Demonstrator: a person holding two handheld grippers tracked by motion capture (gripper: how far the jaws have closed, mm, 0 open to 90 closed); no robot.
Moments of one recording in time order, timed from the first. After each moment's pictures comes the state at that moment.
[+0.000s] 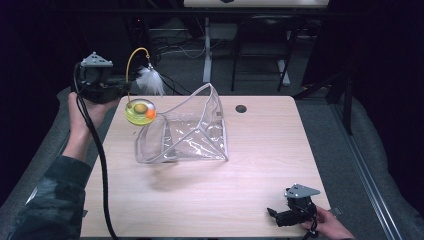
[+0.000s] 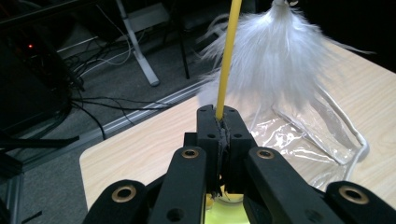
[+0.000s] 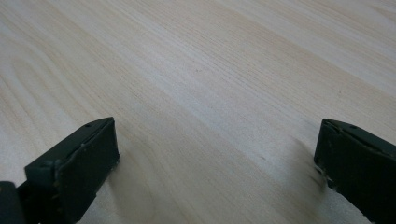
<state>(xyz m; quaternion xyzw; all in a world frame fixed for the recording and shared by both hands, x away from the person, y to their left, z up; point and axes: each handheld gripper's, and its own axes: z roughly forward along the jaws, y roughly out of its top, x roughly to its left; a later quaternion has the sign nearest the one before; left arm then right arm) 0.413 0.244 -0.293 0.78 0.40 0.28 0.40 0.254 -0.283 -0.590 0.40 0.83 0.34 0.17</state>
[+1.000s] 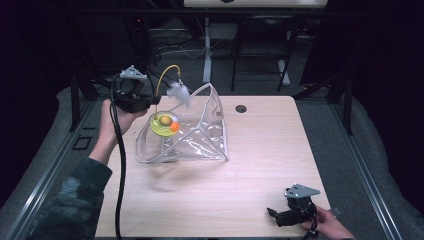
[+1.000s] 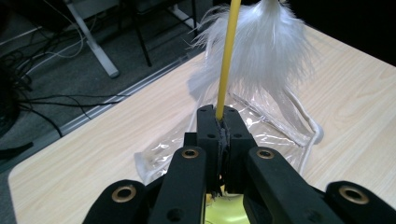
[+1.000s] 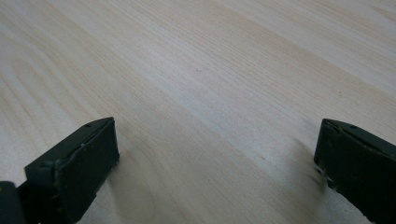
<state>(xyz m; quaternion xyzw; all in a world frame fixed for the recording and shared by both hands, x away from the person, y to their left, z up) 0.426 0.189 -0.332 0.82 0.36 0.21 0.39 0.254 -0.283 -0.590 0.40 0.83 0.34 0.17</state>
